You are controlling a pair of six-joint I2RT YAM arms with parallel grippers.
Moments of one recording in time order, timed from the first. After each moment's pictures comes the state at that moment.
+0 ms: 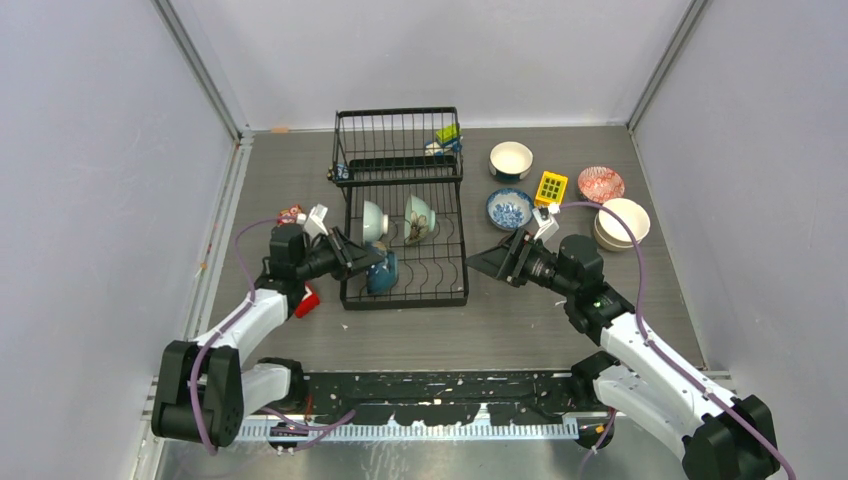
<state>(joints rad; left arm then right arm) -0.14 1.12 0.43 0.23 0.75 -0.92 0.45 0.81 0.45 0.15 -0.48 0.94</state>
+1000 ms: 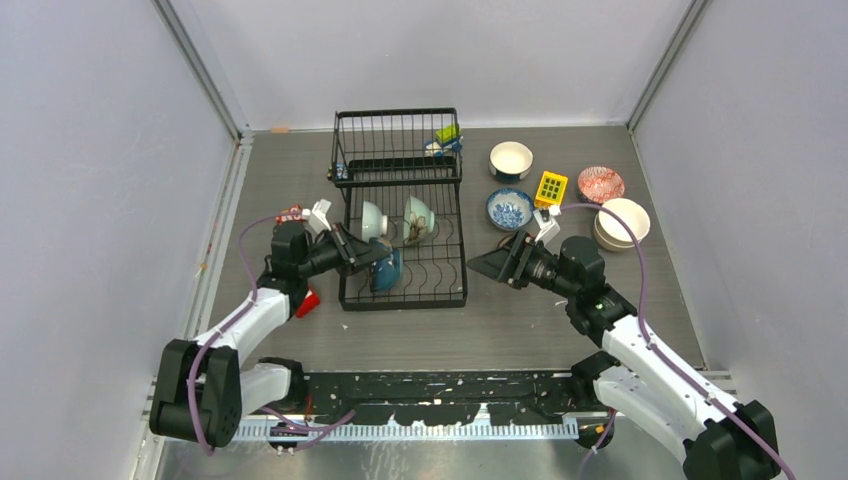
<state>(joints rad) -0.17 1.13 0.44 0.33 0.77 -1.02 0.45 0.78 0.45 0.12 -0.48 0.94</state>
